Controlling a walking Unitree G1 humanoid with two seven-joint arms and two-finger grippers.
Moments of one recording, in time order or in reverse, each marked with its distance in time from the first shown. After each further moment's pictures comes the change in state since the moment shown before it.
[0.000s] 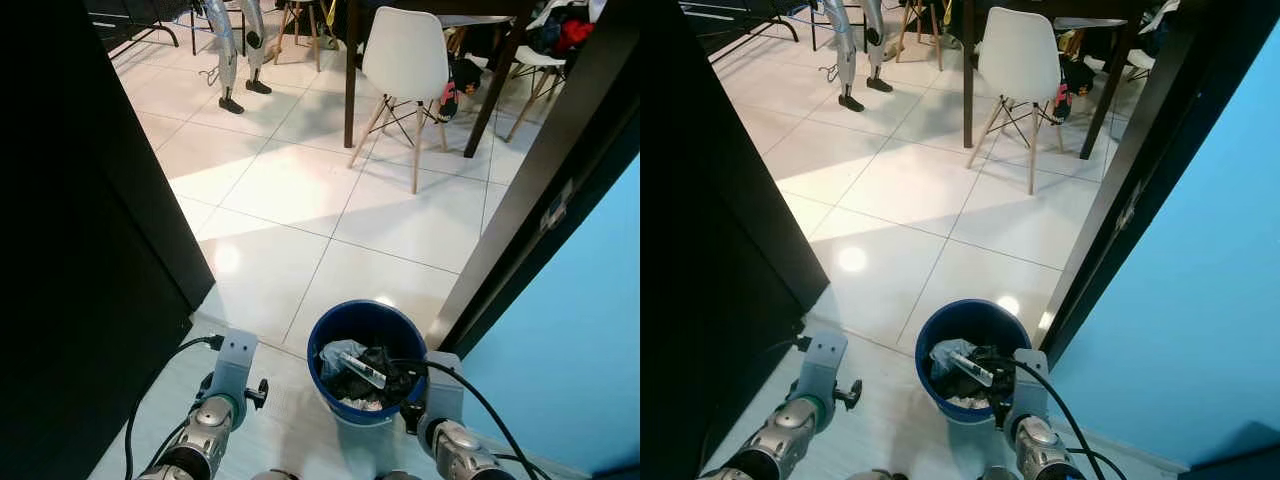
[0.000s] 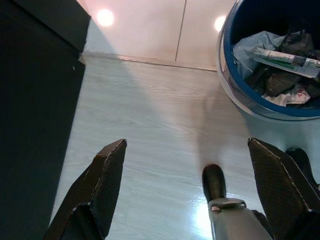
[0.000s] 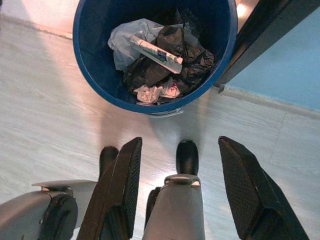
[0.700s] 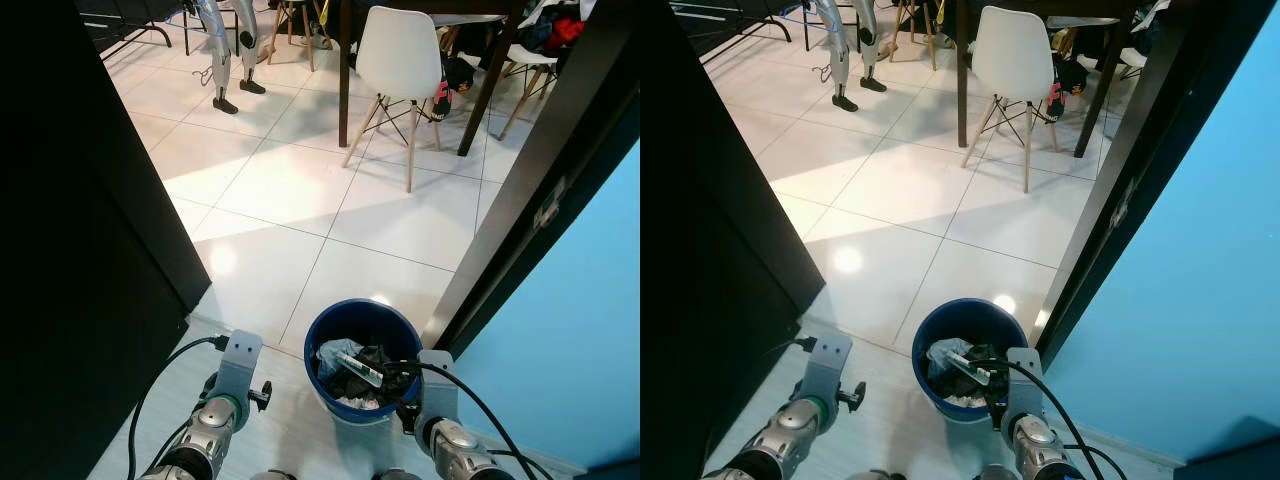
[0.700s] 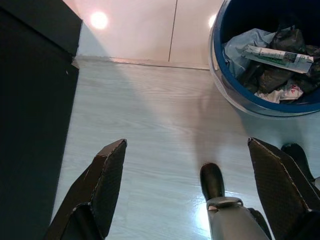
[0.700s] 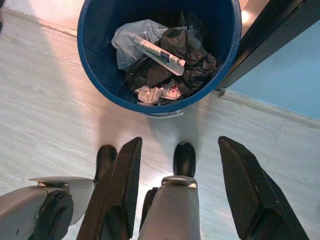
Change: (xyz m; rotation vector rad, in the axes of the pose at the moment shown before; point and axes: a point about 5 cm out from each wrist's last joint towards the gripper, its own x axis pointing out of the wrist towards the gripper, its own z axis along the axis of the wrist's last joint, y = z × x) left arm 0.000 -0.003 -0.001 0.019 0.001 -0.016; right arm 0.000 0.003 0.002 -0.050 -0.011 0.030
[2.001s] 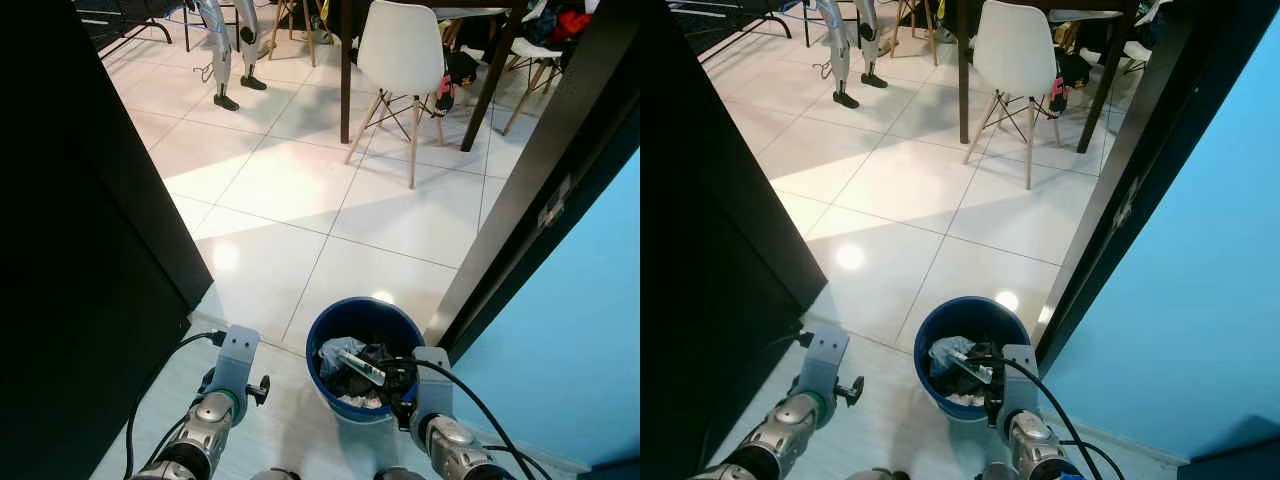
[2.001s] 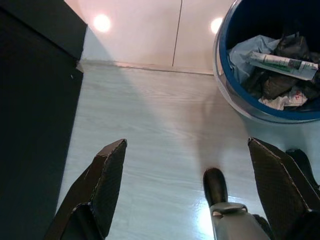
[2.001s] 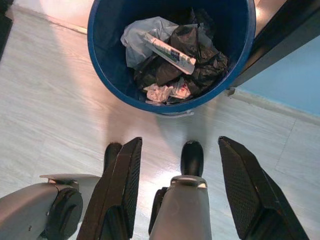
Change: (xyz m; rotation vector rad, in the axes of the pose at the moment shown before) left arm 0.001 0.006 0.006 -0.011 -0.029 0.004; right arm 0.001 0.005 0.001 0.011 0.014 0.022
